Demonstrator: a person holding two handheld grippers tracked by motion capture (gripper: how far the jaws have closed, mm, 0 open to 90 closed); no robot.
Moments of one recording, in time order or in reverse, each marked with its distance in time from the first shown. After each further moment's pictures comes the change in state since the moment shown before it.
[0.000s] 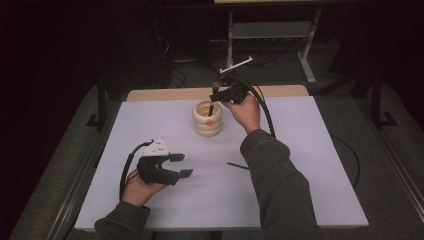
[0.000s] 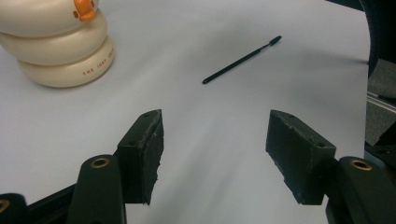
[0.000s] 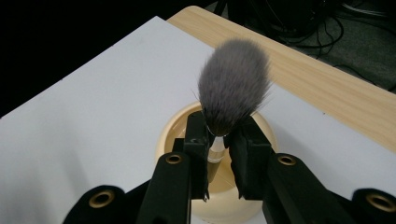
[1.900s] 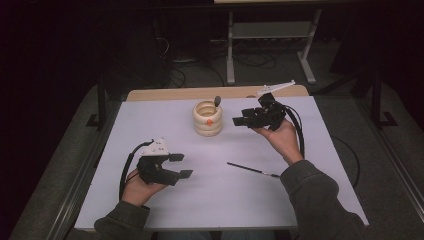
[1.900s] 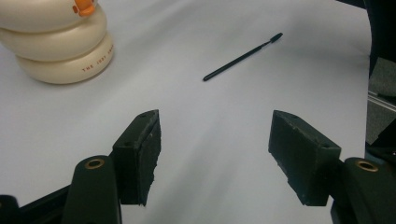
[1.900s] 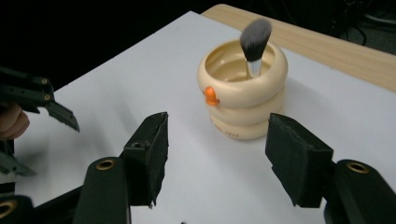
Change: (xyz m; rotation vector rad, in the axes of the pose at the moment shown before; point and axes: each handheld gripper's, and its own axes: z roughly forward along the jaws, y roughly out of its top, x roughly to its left) left arm 0.002 -0.001 0.000 0.011 -0.003 -0.003; right arm 0.004 -0.086 -0.086 -0.084 0.105 -0.006
